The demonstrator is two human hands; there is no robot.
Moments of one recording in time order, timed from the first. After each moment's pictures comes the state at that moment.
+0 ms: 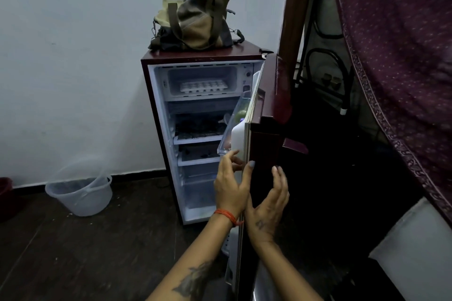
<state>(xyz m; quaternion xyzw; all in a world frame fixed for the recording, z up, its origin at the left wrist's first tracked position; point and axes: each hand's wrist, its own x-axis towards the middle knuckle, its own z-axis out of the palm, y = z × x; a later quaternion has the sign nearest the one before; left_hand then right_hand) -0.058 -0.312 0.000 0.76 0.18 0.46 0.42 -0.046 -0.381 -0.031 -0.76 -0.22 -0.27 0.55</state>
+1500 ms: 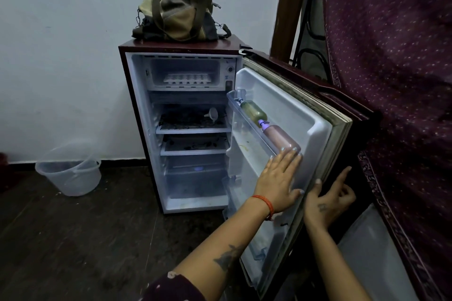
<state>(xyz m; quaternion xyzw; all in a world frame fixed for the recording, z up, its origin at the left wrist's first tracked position) 0.067 -0.474 0.008 0.97 0.03 0.17 0.18 0.125 -0.571 -0.035 -0.81 -0.02 -0.25 0.54</state>
